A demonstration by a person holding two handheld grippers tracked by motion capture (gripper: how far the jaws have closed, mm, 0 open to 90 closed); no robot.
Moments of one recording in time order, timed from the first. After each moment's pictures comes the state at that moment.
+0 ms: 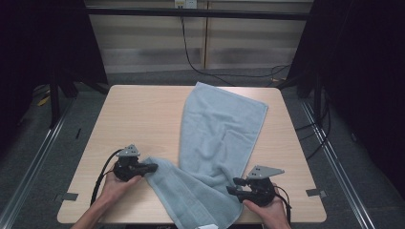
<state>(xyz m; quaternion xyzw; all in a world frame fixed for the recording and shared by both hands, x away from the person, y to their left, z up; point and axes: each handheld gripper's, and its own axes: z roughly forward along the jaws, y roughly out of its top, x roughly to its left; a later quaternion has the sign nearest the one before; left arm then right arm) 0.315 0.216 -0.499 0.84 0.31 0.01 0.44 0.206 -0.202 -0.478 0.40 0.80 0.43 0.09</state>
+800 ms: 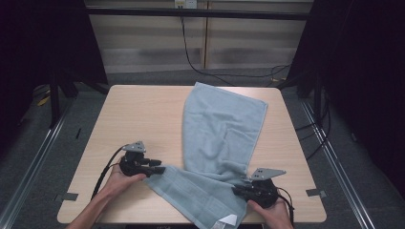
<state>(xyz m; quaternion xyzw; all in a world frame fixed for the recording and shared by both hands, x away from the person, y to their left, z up) 0.326 0.201 -0.507 0.87 0.24 -0.05 0.43 0.209 -0.217 -0.492 0.42 0.81 0.40 0.07</state>
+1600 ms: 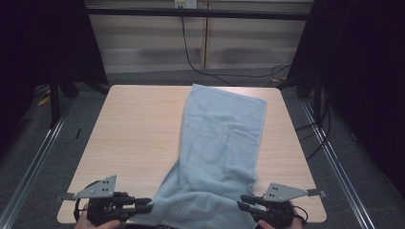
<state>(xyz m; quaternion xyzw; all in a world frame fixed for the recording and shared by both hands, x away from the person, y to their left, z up) 0.192 0.237 -0.439 0.81 0.17 -0.09 0.55 0.143 -0.220 -0.447 0.36 0.81 0.45 0.09</state>
